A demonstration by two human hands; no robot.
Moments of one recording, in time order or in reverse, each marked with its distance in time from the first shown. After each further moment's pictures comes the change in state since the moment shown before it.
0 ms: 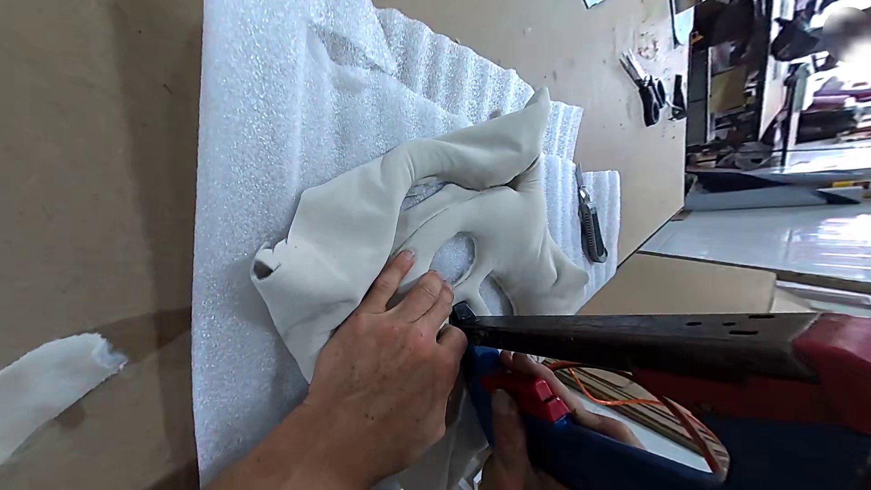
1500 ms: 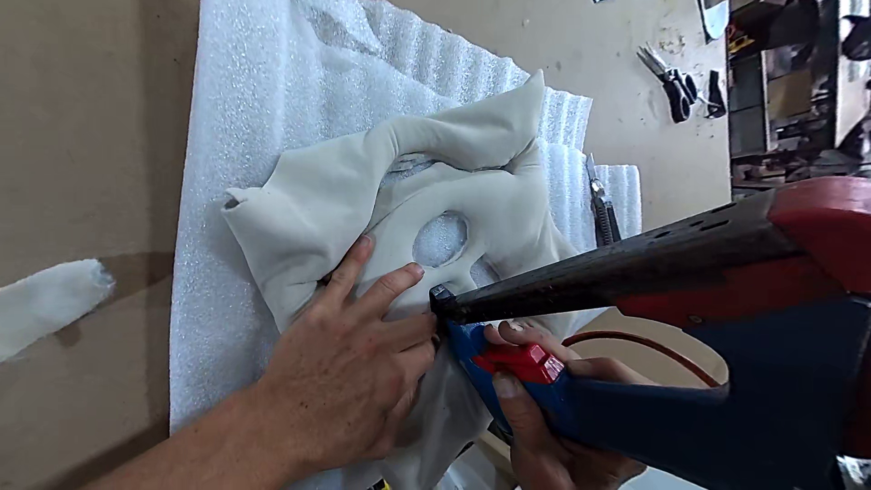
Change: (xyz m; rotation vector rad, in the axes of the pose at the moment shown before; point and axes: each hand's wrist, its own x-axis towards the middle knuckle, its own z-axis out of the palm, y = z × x) left_hand -0.029 0.003 0.003 0.030 0.036 0.144; right_hand 0.026 0.029 -0.029 0.351 -0.247 -0.027
